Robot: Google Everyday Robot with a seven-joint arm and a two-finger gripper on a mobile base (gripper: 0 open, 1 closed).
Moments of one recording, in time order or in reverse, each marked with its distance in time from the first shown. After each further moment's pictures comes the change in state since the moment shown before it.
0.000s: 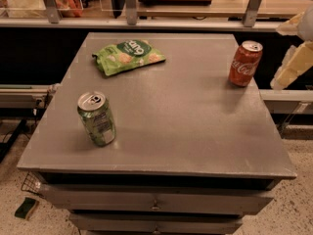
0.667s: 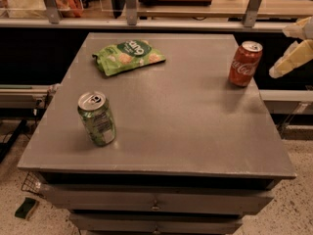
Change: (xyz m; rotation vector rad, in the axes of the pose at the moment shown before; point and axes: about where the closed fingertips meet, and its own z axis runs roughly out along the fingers) arm 0.029 -0.068 0.031 0.013 -0.212 0.152
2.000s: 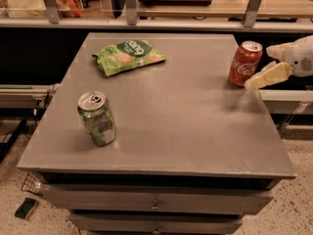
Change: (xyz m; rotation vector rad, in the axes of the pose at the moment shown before) arm 0.001 0.027 0.053 0.011 -0.221 0.144
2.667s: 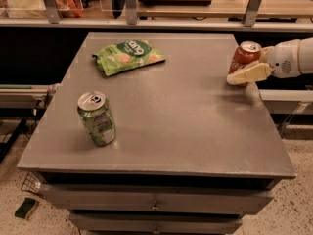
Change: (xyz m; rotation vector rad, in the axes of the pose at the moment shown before) arm -0.014 0.003 0.039 -0.027 -0.102 0.030
